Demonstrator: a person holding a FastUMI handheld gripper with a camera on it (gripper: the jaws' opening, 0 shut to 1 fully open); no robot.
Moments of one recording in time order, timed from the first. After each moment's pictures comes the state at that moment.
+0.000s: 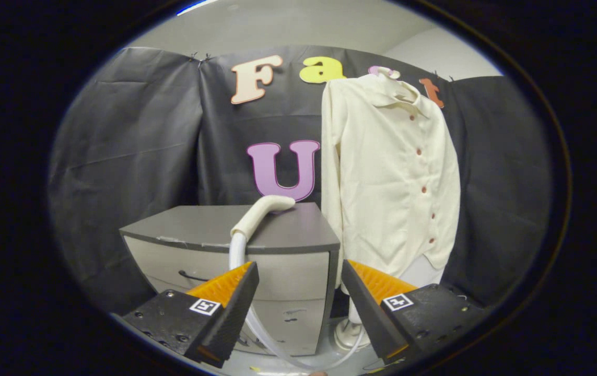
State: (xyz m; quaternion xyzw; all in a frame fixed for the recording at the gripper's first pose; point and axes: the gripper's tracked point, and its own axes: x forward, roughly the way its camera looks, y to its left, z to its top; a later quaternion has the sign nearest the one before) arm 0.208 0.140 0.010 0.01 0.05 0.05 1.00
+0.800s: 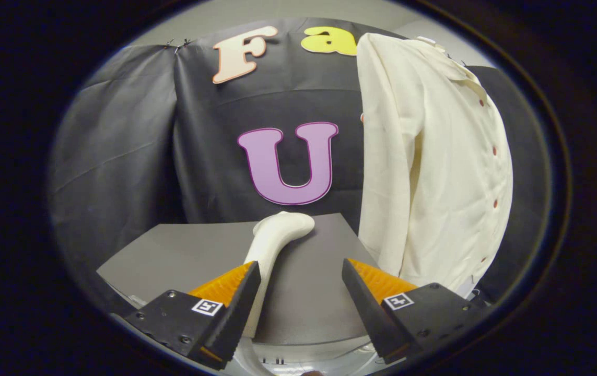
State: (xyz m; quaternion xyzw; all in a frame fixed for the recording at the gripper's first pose) arm 0.374 0.204 0.030 0.04 0.11 0.07 0.99
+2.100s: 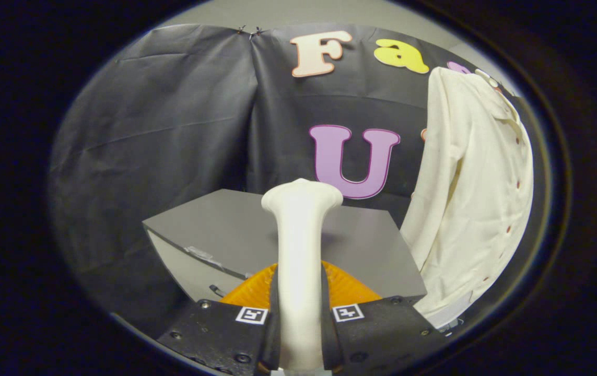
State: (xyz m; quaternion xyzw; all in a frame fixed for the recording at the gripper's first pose) arm 0.262 0.237 0.028 -0.06 0.11 0.21 0.97
